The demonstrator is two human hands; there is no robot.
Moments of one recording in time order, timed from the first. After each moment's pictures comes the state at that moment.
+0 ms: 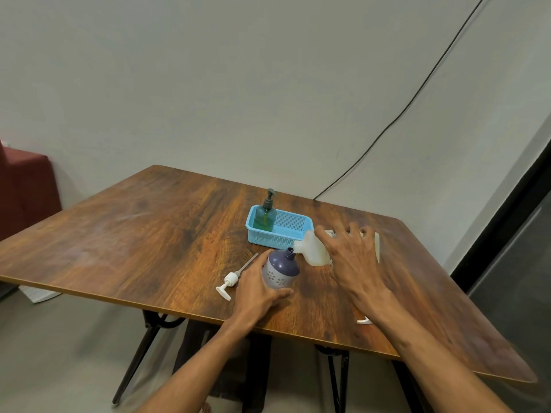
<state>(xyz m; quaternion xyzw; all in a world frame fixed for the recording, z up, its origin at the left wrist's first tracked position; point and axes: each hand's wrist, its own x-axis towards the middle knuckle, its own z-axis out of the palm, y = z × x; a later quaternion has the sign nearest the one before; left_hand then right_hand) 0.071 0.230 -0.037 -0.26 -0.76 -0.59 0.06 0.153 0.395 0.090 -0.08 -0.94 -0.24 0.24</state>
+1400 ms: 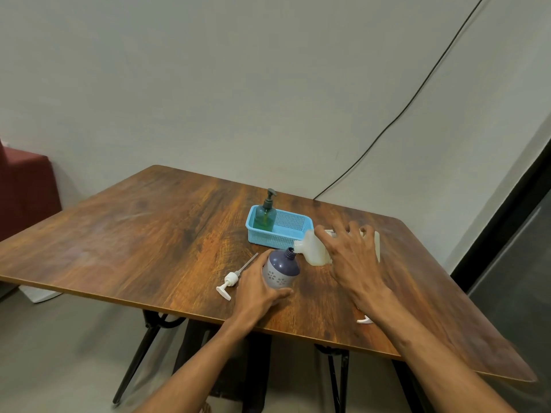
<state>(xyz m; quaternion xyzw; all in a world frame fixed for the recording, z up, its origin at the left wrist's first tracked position) 0.072 0.229 -0.034 -0.26 -0.76 -0.60 0.06 0.153 0.396 0.091 -0.07 -0.94 -0.24 0.23</state>
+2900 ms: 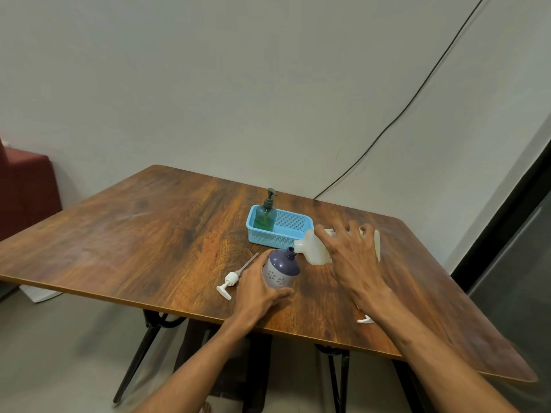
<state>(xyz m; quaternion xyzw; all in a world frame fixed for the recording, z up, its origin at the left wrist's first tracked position) 0.070 0.230 -0.036 -0.27 -0.76 -0.59 0.06 0.151 0.396 0.092 -0.07 -0.94 -0.25 0.22</state>
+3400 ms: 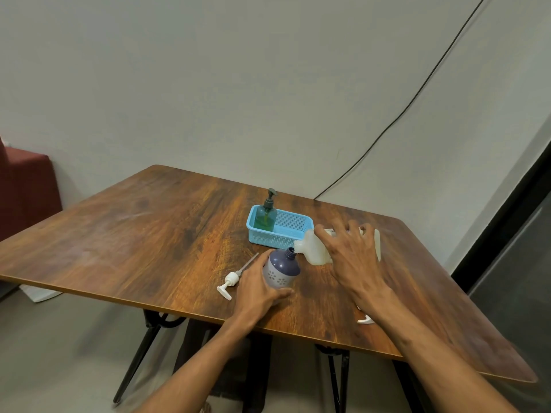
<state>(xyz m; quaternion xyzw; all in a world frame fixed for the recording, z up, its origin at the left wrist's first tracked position) 0.068 0.231 -0.040 -0.26 -0.76 -0.59 0.07 0.151 0.395 0.092 -0.06 -0.94 -0.25 0.24</state>
